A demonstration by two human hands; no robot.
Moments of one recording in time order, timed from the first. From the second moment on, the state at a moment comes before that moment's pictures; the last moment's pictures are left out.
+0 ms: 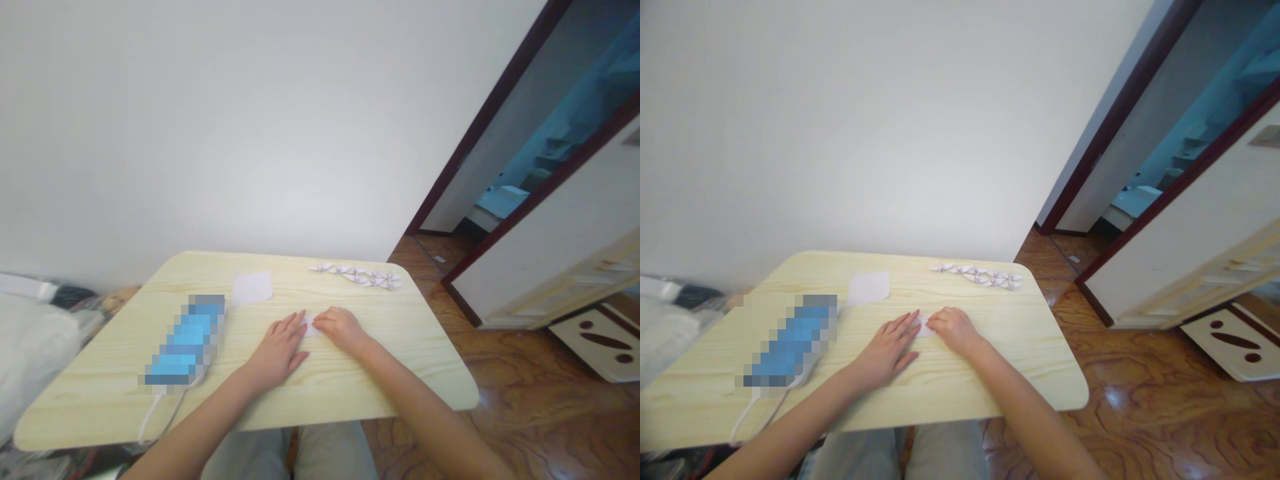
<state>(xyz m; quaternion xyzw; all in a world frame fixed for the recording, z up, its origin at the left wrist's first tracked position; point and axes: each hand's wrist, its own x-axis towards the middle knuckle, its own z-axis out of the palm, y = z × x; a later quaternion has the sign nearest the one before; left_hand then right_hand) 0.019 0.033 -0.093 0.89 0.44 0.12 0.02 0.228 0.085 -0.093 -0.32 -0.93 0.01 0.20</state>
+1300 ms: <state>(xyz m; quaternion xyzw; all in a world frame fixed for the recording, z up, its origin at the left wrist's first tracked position) 0.019 0.034 -0.090 0.89 0.44 0.13 0.05 0.223 0.081 -0.086 -0.30 -0.94 -0.04 0.16</state>
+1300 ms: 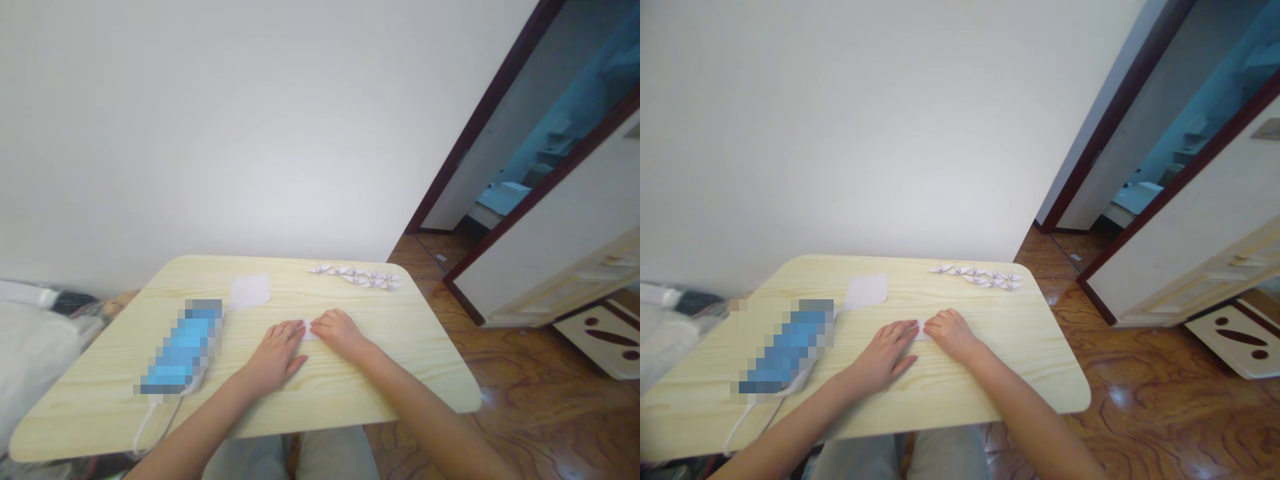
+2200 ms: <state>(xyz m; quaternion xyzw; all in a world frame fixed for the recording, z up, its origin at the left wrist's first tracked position) 0.027 0.040 -0.071 0.90 0.43 0.10 0.04 0.226 0.071 -0.077 -0.30 -0.94 -0.01 0.15</state>
